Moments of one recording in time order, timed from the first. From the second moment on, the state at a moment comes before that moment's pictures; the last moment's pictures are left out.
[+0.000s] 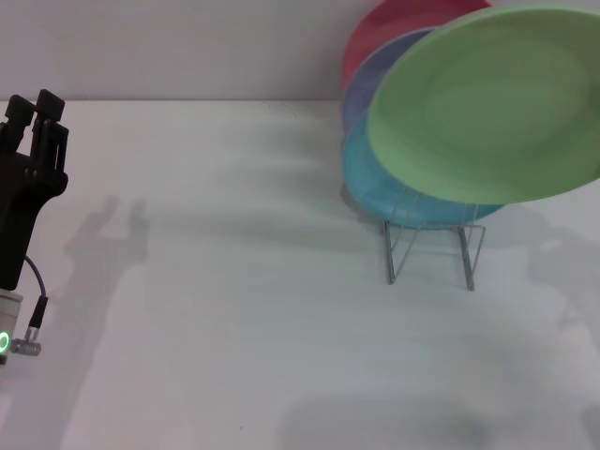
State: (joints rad) left arm -0.27 -2.04 -0.67 -0.46 2.21 1.47 -0.38; right arm 0.37 2.07 0.51 0.03 -2.15 -1.94 -0.24
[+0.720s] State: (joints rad) left arm -0.28 -2.05 -0.67 -0.45 2.21 1.48 -0.38; right arm 0.35 2.08 0.51 0.04 -2.15 -1.94 -0.22
